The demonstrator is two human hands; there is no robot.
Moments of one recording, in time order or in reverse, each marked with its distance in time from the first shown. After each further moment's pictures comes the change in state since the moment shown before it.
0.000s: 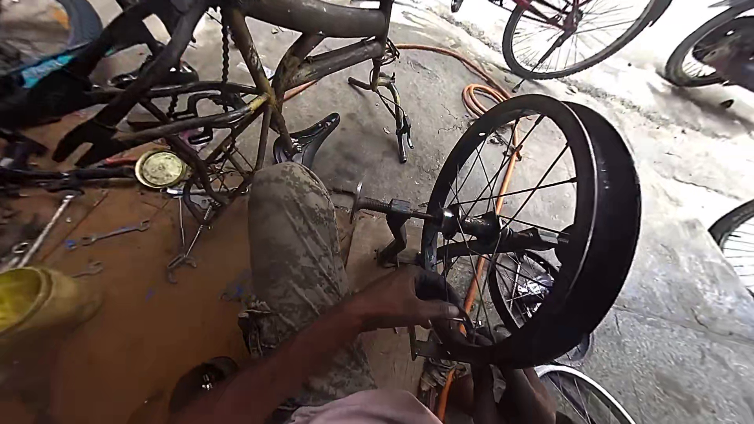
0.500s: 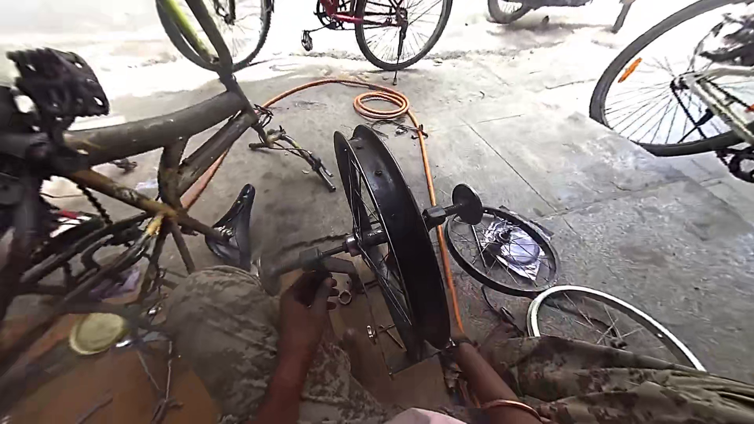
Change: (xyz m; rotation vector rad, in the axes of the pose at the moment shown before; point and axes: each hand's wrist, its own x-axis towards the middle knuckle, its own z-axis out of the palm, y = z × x) left_hand -0.004 -0.017 -0.043 0.193 0.745 0.008; right_hand 0.020 0.092 0.070 0.055 -0.170 0.991
